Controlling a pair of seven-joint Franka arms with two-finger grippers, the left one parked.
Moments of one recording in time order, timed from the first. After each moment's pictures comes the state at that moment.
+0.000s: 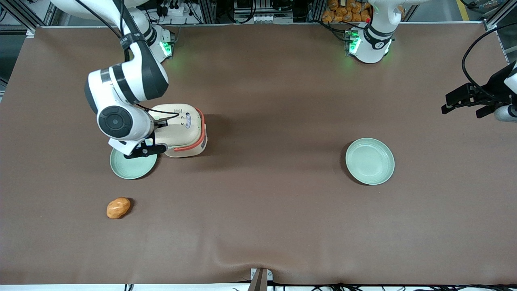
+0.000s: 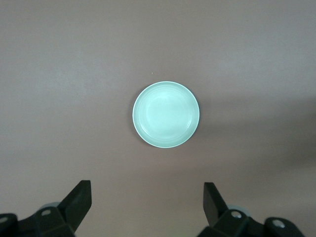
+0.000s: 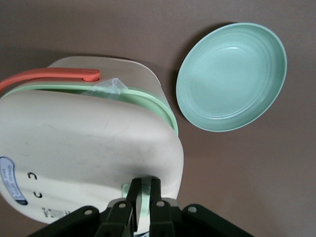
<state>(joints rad) 0.33 0.28 0.00 -1.73 -0.06 1.59 0.14</state>
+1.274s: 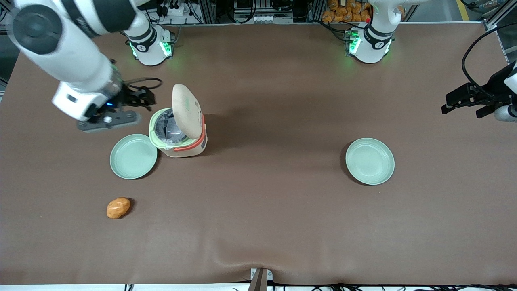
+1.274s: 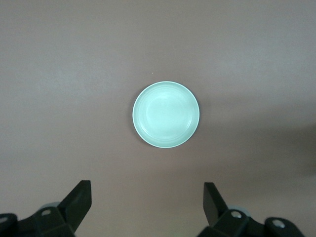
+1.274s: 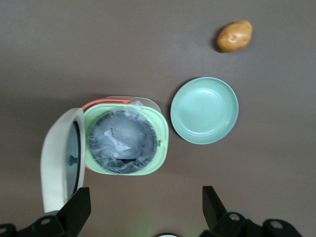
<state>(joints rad) 0.25 0.13 0.08 -1.45 -0.06 1.42 0.14</state>
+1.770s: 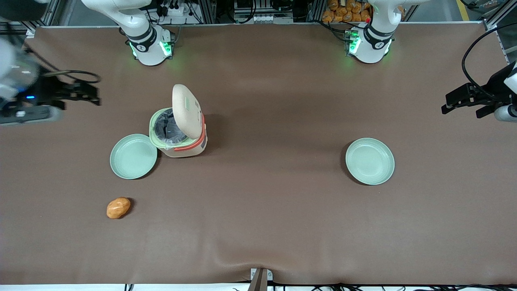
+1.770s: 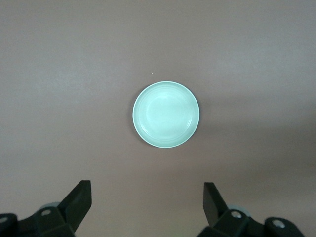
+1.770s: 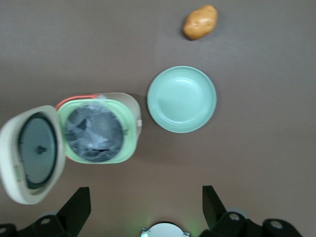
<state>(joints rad) 0.09 0.09 -0.06 -1.44 0.06 1.37 -0.05</state>
